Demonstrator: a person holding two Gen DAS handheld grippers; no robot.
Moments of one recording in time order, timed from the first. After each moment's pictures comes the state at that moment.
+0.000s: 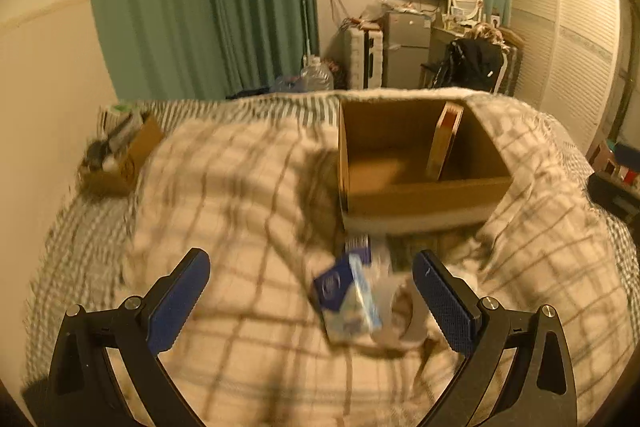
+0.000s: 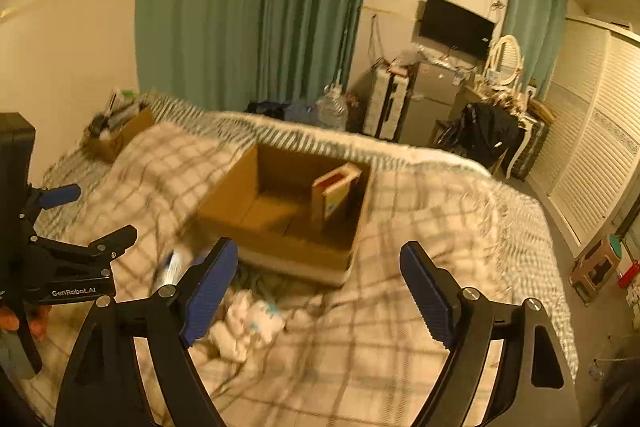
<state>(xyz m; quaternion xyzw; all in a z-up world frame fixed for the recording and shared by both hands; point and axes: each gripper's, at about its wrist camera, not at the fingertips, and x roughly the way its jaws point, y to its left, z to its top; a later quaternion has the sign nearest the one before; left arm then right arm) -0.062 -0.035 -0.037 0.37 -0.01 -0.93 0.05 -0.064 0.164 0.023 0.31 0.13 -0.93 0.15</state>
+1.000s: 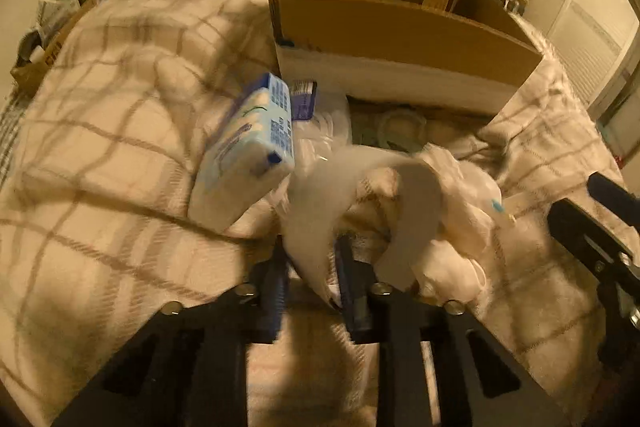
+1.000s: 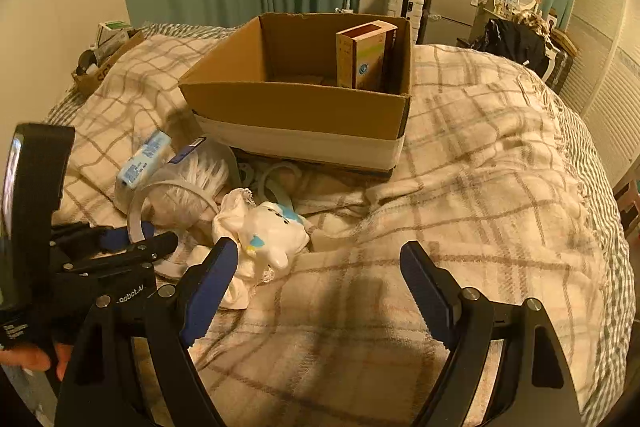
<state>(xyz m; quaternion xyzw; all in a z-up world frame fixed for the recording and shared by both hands) -0.088 -0.003 -0.154 0.50 0.05 -0.86 0.01 -0.089 0.174 -0.098 0.42 0.08 -0.89 0.15</state>
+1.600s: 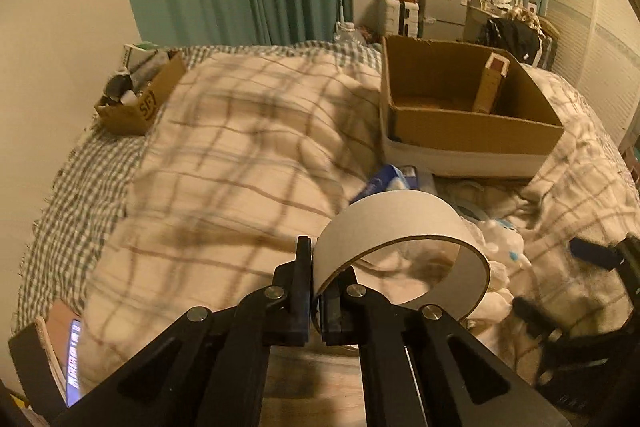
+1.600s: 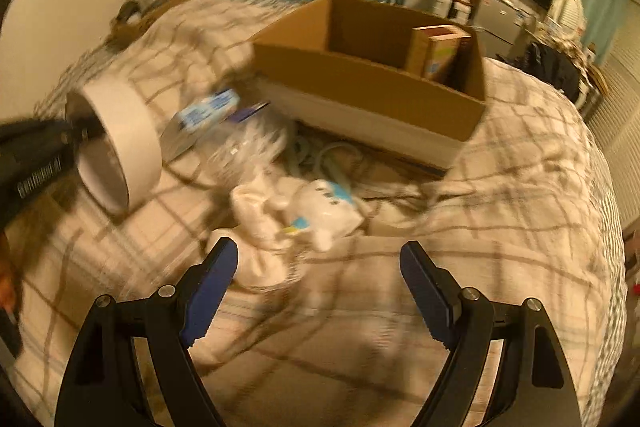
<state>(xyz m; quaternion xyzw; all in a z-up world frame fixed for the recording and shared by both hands) -0.050 -0.058 -0.090 0.41 0.01 -0.90 0.11 -0.066 0.117 -0.115 0.45 0.17 -0.85 0.22</state>
